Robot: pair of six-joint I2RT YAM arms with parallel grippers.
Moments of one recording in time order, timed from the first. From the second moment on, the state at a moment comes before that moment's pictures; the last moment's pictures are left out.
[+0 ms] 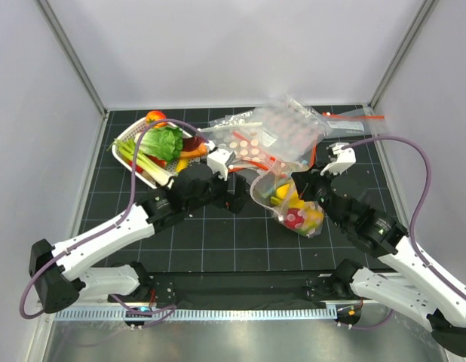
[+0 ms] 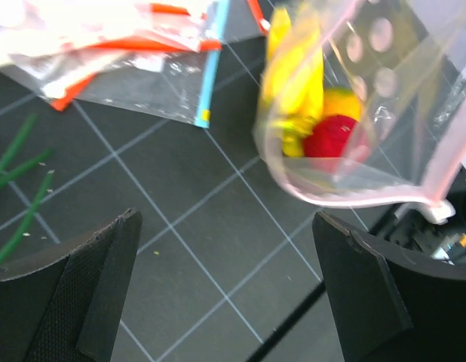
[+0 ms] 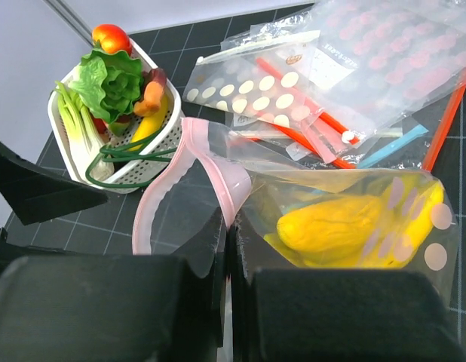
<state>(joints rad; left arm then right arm) -0.93 1.19 1.05 -0.33 -0.07 -0.34 0.78 0.72 0.90 -0.43 0.42 0.49</state>
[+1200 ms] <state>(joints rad) -0.69 1.13 0.81 -0.01 0.03 -0.49 0.85 0.90 0.87 -0.18 -0.08 0.34</state>
